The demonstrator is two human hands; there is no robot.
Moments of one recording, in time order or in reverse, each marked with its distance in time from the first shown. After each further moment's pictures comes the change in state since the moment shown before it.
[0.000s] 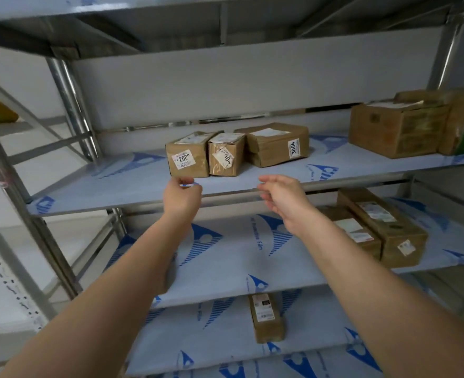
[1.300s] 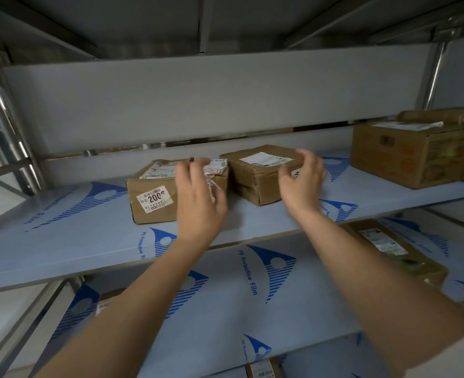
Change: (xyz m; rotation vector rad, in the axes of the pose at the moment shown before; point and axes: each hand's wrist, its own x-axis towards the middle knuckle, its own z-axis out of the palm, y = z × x) left_hand 0.117 0.005 0.091 0.341 0.116 0.967; right_hand 0.178 -0.010 -0.001 -0.415 0.598 -0.544
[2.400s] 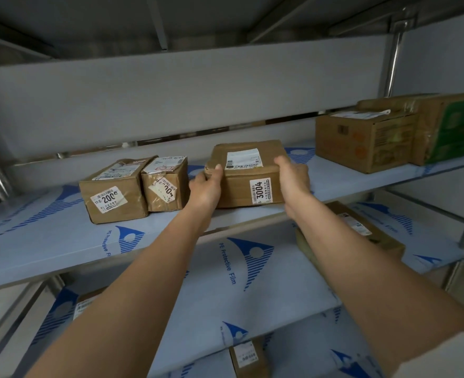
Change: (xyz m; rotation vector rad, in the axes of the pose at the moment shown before) left_hand 0.013 0.061 0.049 -0.516 -0.511 -0.877; right_hand 0.014 0.022 -0.060 0.436 -0.166 0.627
